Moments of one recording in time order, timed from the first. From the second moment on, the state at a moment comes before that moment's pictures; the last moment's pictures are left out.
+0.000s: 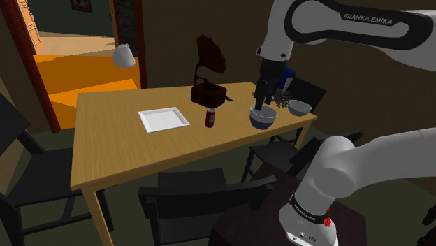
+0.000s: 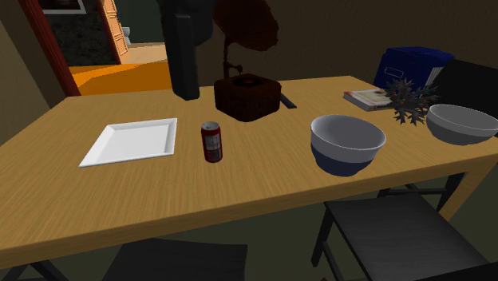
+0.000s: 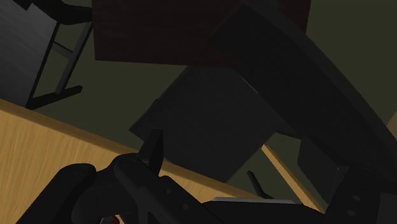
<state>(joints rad) 0.02 -0.82 -0.04 -2.40 0.03 1.50 -0.03</state>
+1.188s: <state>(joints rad) -0.01 -0.30 -0.18 -2.26 -0.02 1.91 -0.21</state>
